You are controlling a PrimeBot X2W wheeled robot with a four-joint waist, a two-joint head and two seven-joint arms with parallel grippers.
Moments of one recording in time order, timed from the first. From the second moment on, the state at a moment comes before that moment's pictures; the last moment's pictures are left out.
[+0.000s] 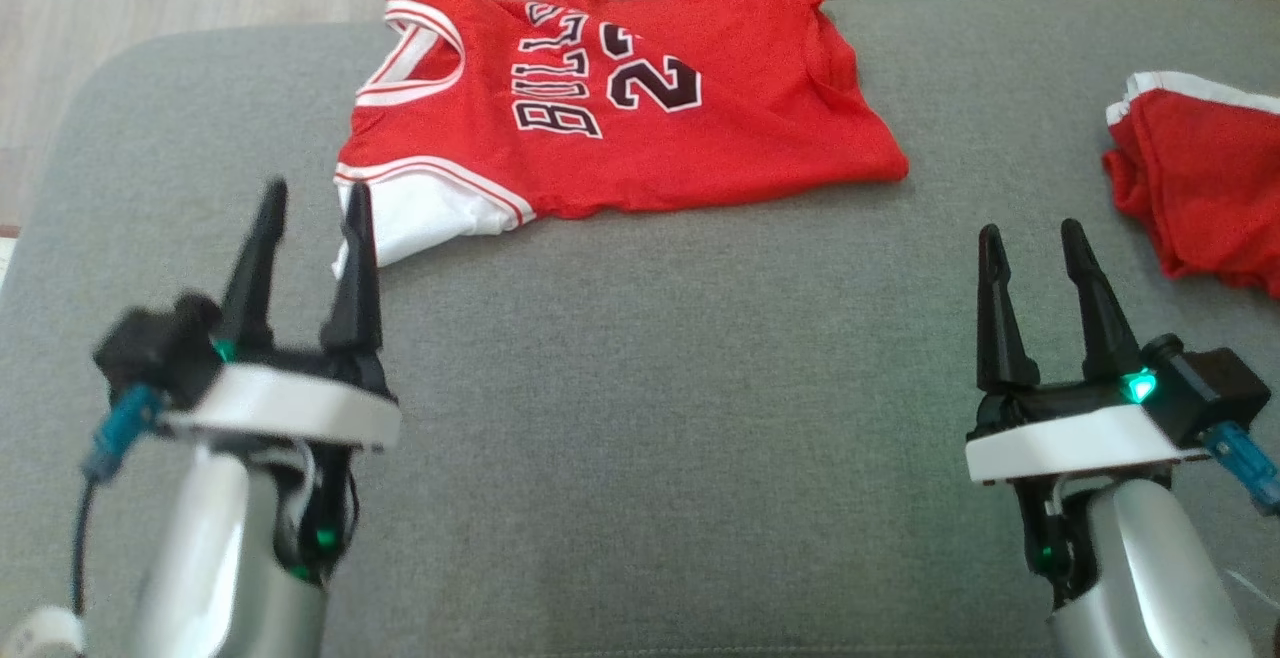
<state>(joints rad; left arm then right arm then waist) -0.25 0.10 -0.11 0.19 -0.31 -0.10 -0.26 -0.16 -0.05 0.05 0.20 0.21 0.13 -0.25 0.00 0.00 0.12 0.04</state>
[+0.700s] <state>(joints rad) -0.18 0.05 -0.07 0.36 -0.22 -0.11 -0.26 -0.15 -0.05 0.09 0.19 0.21 0.13 -0.25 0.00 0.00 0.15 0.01</state>
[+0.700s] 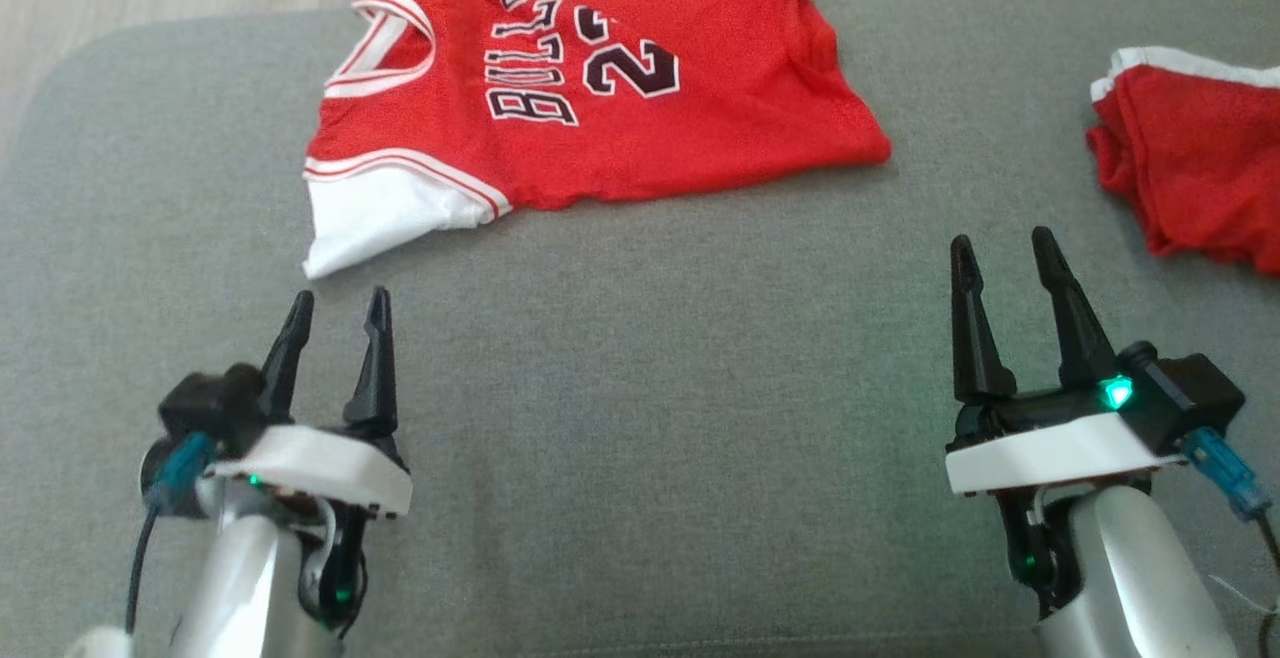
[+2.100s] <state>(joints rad) -0.66 0.17 -0.18 0.81 -0.16 -0.12 -0.25 -0.21 -0.05 0.09 0.22 0.22 0.13 -0.25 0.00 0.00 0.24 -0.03</state>
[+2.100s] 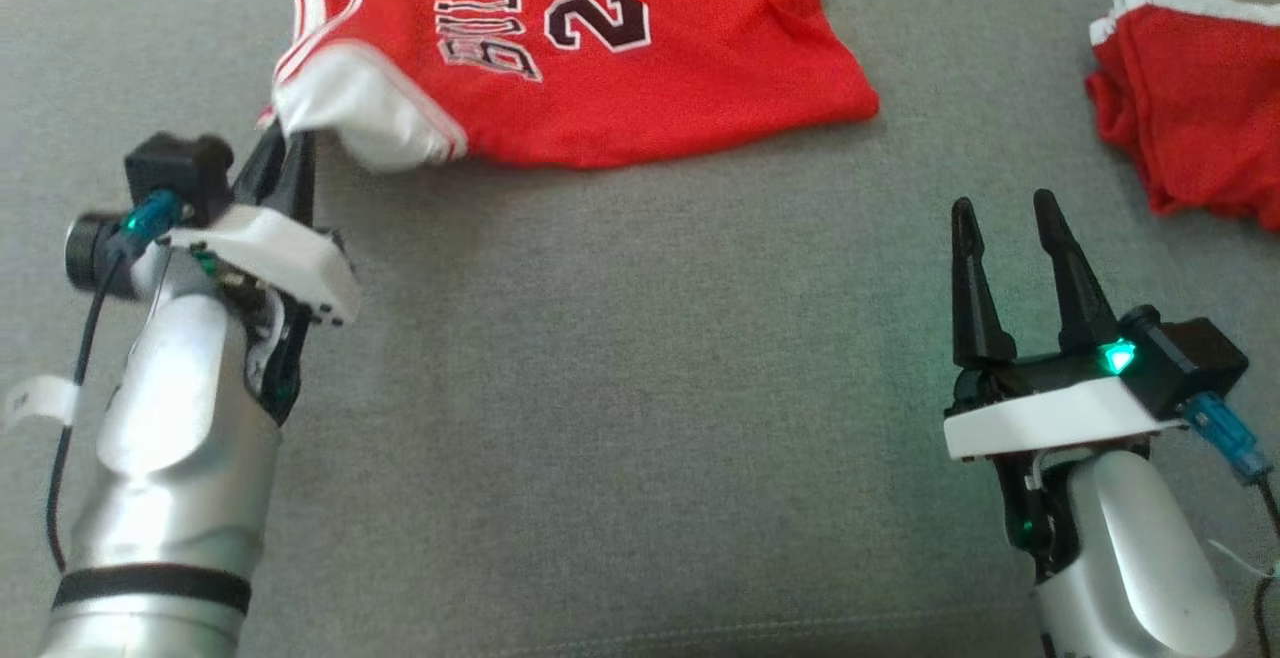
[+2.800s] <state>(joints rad) -0.26 0.18 -0.21 0.39 -0.17 -0.12 -0.25 -0.16 -0.05 0.09 0.24 0.24 0.13 -0.25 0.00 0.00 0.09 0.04</state>
